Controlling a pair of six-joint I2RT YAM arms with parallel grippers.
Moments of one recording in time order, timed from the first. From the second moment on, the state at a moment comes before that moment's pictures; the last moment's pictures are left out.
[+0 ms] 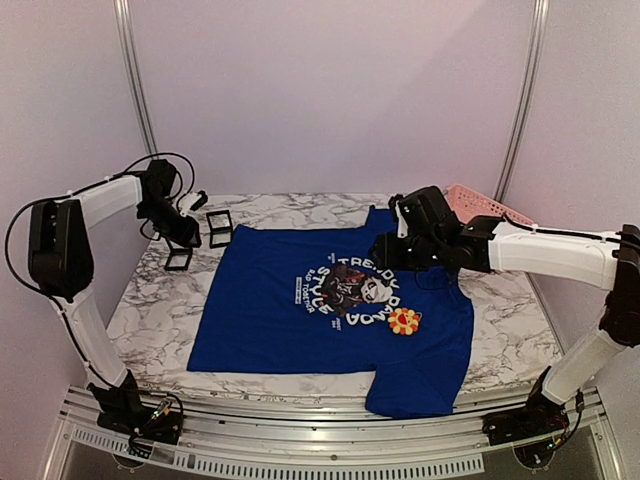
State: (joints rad) left arm -0.04 1.86 1.50 -0.81 0.14 0.37; right arm 0.80 1.57 1.17 -0.33 0.17 0.64
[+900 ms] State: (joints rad) left arm -0.90 1.73 1.93 -1.33 0.54 0.68; right arm 1.12 1.28 0.86 0.21 -0.25 -0.90
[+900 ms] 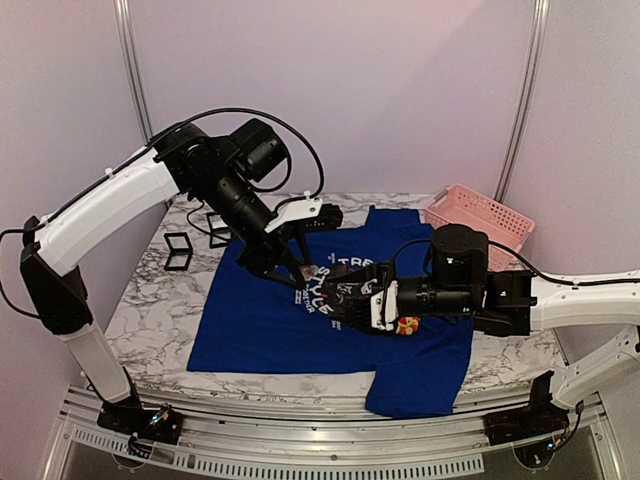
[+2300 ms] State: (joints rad) left arm -0.84 1.47 1.57 -1.23 0.48 0.75; right arm 1.03 1.37 0.93 0.31 -0.21 -0.65
